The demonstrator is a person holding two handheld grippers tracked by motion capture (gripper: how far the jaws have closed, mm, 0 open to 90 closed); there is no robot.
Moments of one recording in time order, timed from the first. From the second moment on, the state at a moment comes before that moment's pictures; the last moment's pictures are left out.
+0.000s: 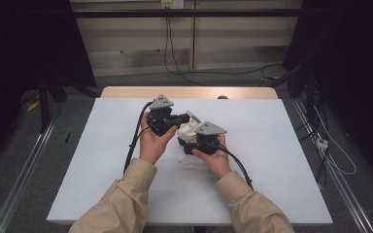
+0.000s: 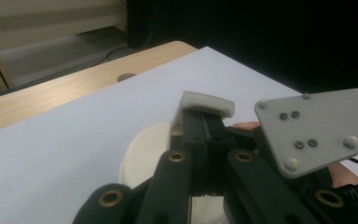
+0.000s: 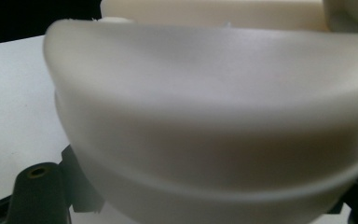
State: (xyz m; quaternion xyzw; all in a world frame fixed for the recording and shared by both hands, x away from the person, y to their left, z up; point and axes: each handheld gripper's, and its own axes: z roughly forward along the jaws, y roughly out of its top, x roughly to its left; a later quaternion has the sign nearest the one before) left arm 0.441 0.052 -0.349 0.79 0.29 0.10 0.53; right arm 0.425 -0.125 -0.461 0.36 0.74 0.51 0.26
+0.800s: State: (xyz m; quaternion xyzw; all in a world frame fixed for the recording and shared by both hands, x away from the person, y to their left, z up) left arm 0.447 0.041 -0.345 0.79 0.29 0.10 0.53; right arm 0.425 -0.125 -0.462 0.36 0.74 0.51 0.26
